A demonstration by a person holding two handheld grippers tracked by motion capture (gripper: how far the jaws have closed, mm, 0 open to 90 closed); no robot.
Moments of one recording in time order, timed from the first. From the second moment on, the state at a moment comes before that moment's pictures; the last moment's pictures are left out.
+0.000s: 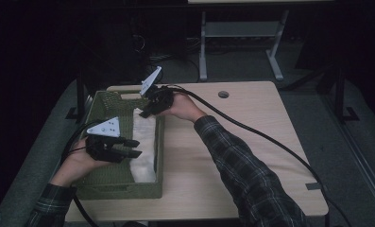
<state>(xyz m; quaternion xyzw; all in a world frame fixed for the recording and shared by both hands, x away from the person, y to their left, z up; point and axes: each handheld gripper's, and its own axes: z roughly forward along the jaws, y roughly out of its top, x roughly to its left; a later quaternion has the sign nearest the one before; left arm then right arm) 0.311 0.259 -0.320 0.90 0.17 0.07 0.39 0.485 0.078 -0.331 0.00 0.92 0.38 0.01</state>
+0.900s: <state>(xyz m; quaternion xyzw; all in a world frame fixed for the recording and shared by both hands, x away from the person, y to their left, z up) 0.324 0.246 -0.317 0.89 0.17 0.08 0.42 0.524 0.063 -0.322 0.05 0.91 0.40 0.06</state>
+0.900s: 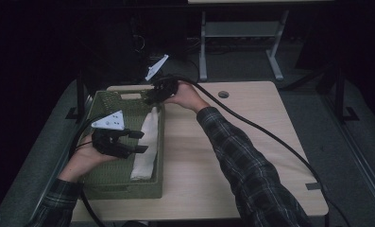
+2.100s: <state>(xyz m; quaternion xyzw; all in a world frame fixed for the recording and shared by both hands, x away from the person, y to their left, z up) 0.341 0.116 -0.318 0.87 0.20 0.09 0.44 0.479 -0.126 -0.322 0.12 0.89 0.44 0.08</state>
